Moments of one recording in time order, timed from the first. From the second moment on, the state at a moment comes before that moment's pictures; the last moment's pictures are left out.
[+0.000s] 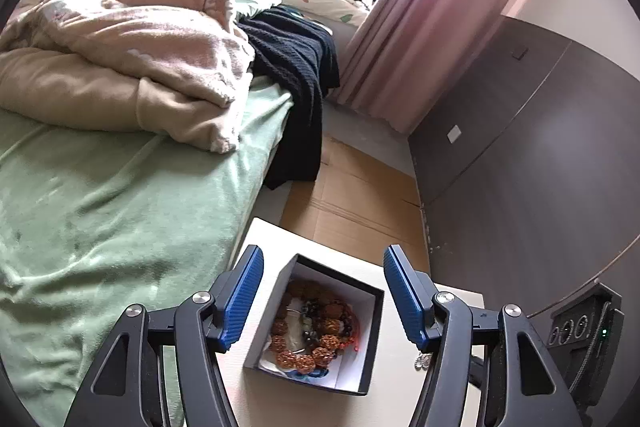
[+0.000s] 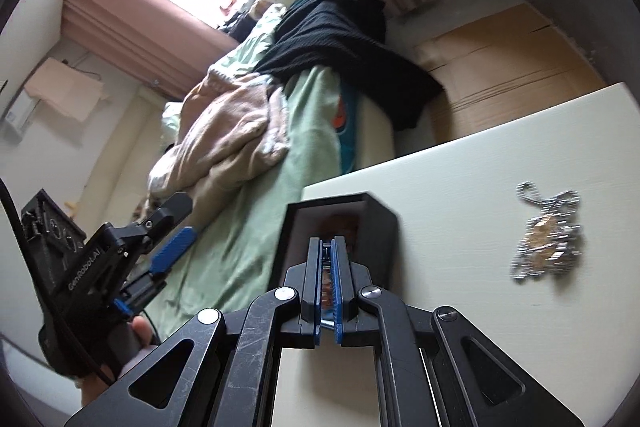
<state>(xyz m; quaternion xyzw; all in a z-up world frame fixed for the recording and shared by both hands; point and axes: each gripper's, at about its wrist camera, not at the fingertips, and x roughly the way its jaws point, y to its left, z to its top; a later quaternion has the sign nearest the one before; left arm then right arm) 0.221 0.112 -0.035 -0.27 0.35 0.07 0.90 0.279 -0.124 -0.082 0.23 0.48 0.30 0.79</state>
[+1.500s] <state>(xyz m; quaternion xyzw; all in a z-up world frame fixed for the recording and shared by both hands) 0.263 -0.040 -0.063 -0.13 0.42 -0.08 0.89 0.277 -0.290 -0.092 0.27 0.50 0.11 0.81</state>
